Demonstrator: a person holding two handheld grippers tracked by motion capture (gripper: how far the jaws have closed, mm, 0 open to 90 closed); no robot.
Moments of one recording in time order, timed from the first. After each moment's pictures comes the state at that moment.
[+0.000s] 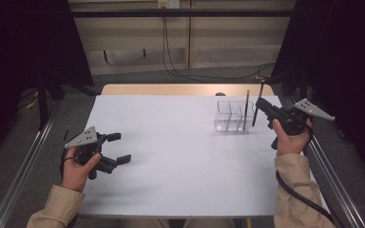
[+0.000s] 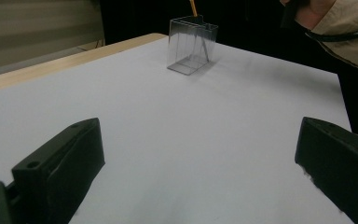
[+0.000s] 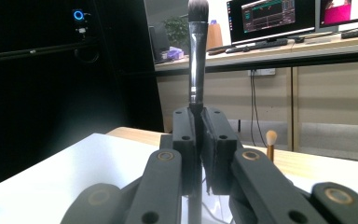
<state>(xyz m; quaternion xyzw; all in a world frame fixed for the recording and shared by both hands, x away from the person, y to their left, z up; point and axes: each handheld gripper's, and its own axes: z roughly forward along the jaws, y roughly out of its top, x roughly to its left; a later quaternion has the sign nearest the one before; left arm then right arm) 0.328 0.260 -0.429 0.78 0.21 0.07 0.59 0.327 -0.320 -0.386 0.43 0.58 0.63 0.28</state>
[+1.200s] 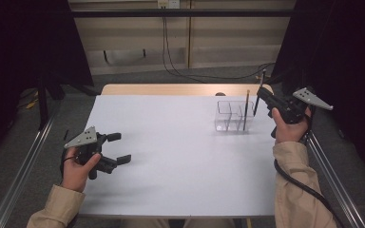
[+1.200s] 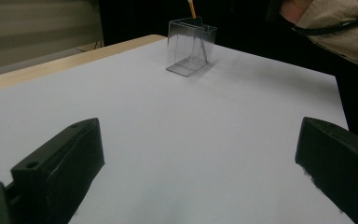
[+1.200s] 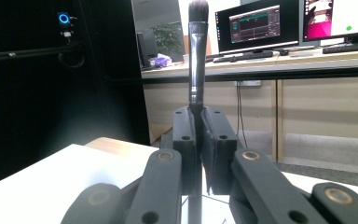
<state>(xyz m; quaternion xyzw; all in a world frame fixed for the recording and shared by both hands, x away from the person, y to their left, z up) 0.329 0.260 -0.430 0.78 0.21 0.06 0.59 0.356 -0.324 -0.376 0.43 0.57 0.63 0.31</state>
